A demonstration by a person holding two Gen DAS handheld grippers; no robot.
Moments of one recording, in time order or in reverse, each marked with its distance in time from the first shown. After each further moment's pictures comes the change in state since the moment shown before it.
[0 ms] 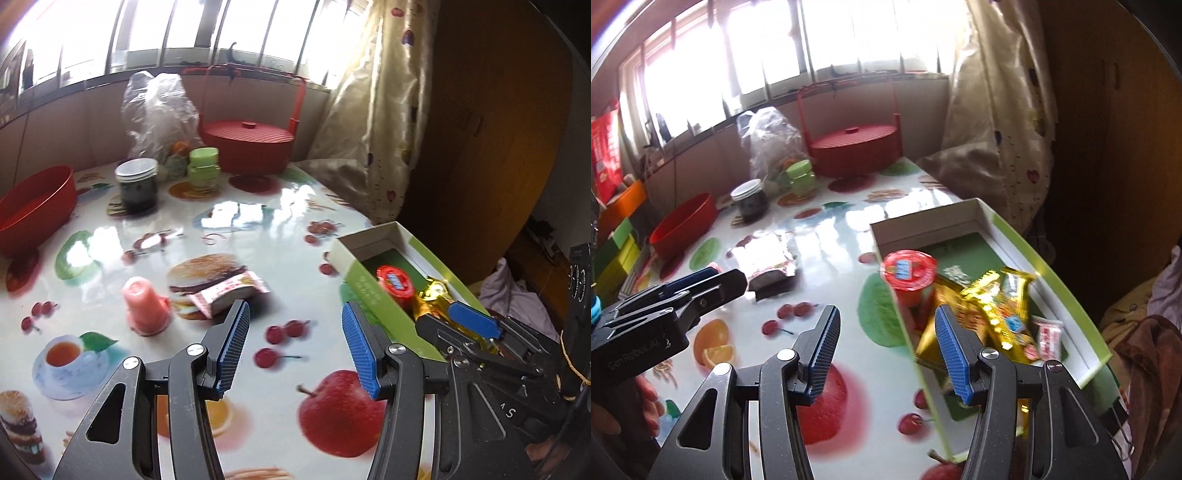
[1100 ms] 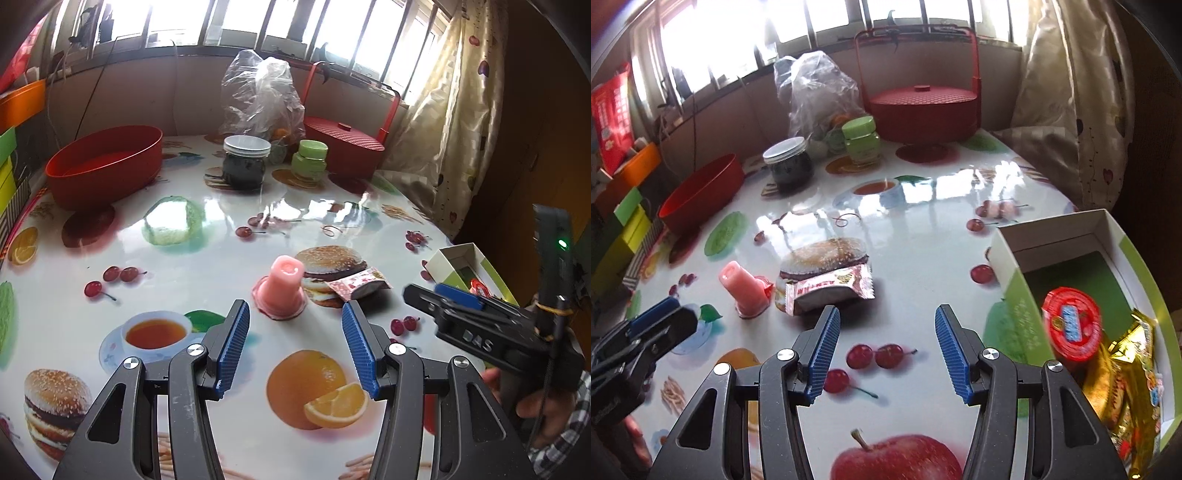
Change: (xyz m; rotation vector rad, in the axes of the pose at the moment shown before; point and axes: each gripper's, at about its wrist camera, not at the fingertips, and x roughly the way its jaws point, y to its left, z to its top) left arm -0.019 0.103 -0.018 -0.158 -0.007 0.145; right arm 0.097 0.080 0.031 -0.080 0.146 0.117
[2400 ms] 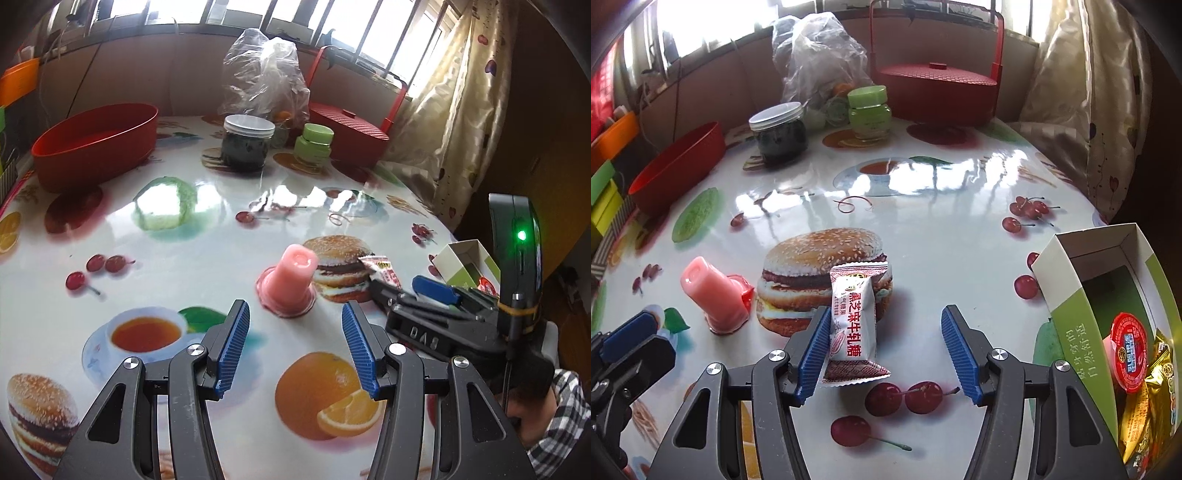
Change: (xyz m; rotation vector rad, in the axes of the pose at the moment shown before) left arm 0.024 0.012 0.004 -0.019 0.047 -0.042; right arm 0.048 0.025 0.010 -0.061 0.065 -0.101
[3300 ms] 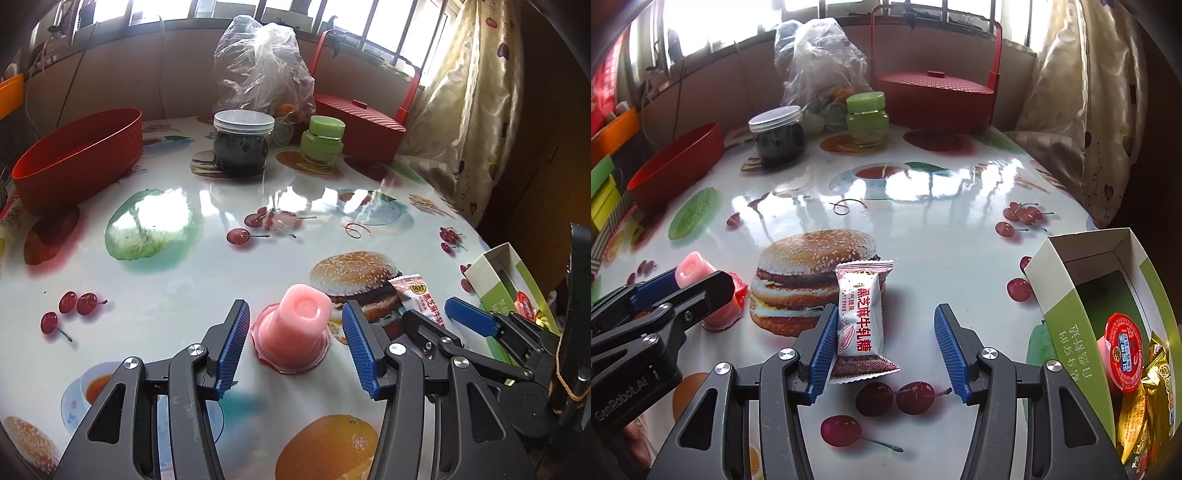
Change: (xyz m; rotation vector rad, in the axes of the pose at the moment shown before) left arm 0.046 -0.005 0.018 0.036 0.011 0.068; right arm -0.003 0.001 -0.004 -0.017 -0.032 -0.019
